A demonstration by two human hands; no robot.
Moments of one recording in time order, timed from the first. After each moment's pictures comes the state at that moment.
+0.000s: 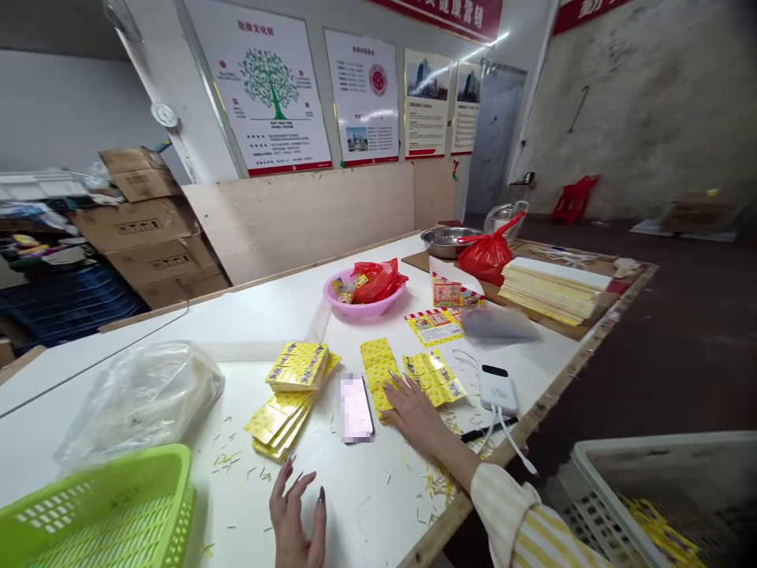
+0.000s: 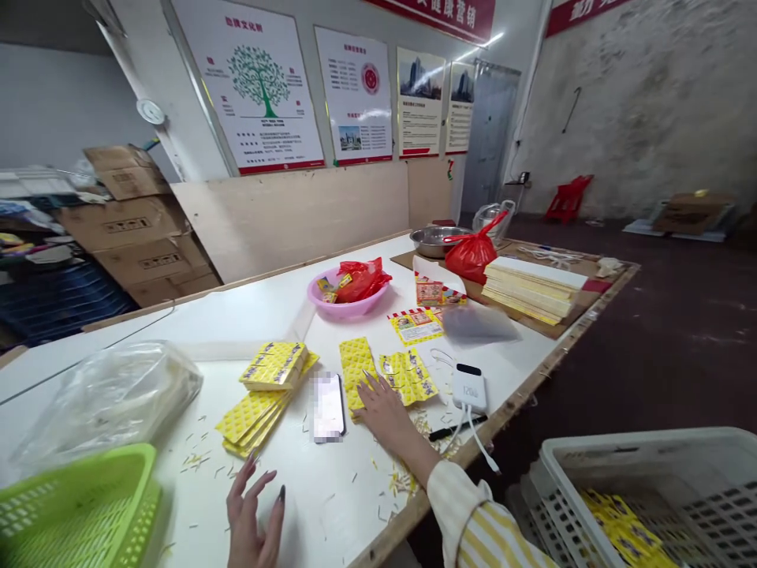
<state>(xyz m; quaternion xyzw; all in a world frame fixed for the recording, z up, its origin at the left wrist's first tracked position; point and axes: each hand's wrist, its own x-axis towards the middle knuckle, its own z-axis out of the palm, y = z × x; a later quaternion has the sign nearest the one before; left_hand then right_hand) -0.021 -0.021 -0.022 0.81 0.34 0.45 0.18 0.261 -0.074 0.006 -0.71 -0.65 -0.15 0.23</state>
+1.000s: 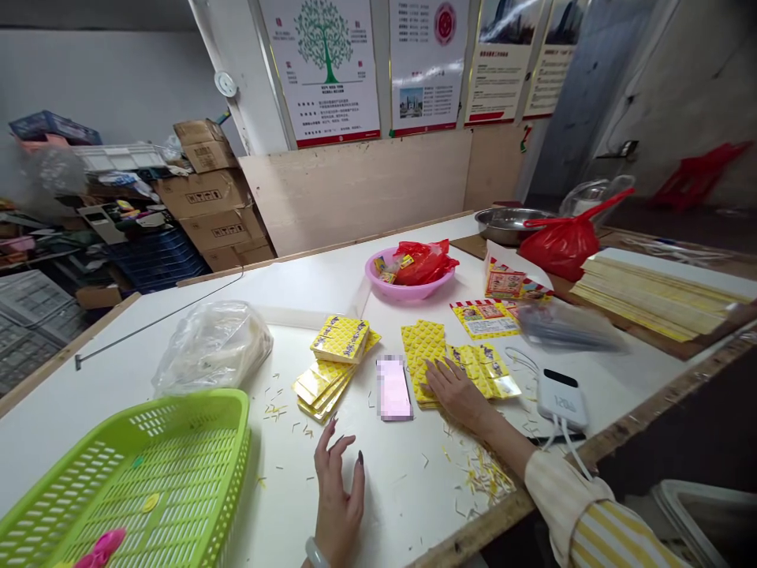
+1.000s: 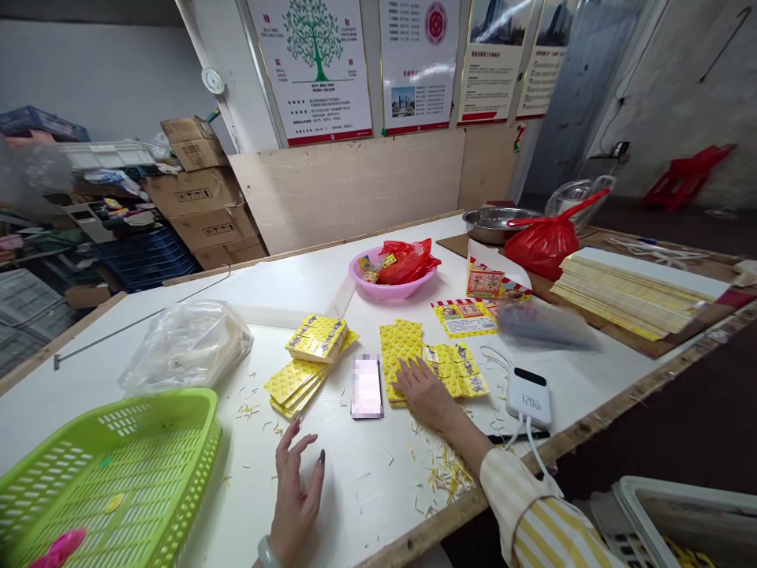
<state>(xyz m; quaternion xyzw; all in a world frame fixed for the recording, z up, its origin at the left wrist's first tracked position) -0.012 -0.035 0.000 0.77 0.39 0.45 0.25 0.293 -0.056 -0.002 -0.59 -0.73 -0.31 0.11</state>
